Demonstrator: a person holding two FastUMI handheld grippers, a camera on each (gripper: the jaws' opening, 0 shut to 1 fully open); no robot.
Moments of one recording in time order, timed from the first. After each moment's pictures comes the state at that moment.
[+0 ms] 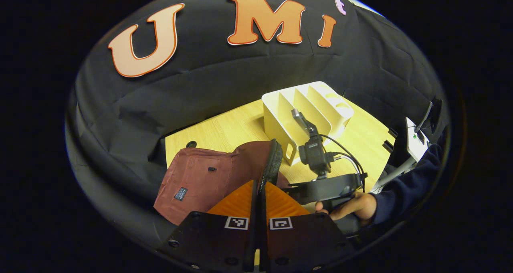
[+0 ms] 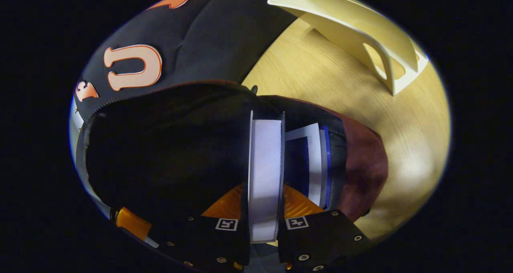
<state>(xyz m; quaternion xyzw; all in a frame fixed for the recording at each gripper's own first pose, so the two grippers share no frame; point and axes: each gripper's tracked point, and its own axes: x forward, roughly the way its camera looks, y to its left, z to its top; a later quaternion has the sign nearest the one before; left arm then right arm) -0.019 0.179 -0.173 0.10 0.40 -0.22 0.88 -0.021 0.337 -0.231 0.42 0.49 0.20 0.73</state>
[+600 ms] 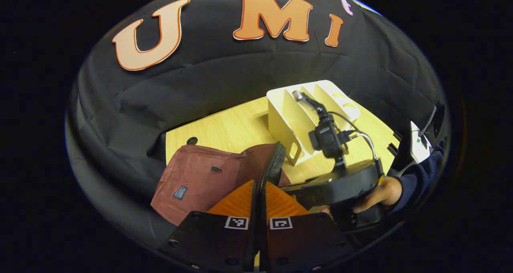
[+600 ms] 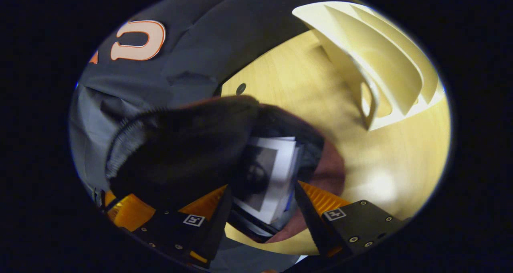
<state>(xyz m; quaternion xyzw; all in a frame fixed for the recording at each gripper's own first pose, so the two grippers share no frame) -0.014 0.174 -0.195 0.09 0.41 -0.21 0.88 -0.010 0.253 -0.230 0.26 0.50 0.16 0.81</state>
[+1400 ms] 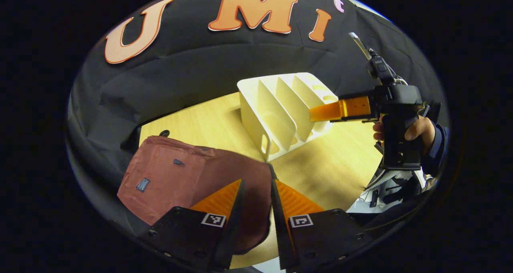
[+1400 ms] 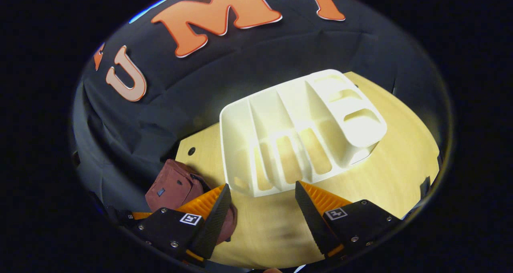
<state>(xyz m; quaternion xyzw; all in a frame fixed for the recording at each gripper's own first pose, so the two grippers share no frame) -0.046 0.097 -0.235 0.07 0.41 -0.24 0.87 0.020 0.011 -0.148 0.18 0.35 0.01 0.92</state>
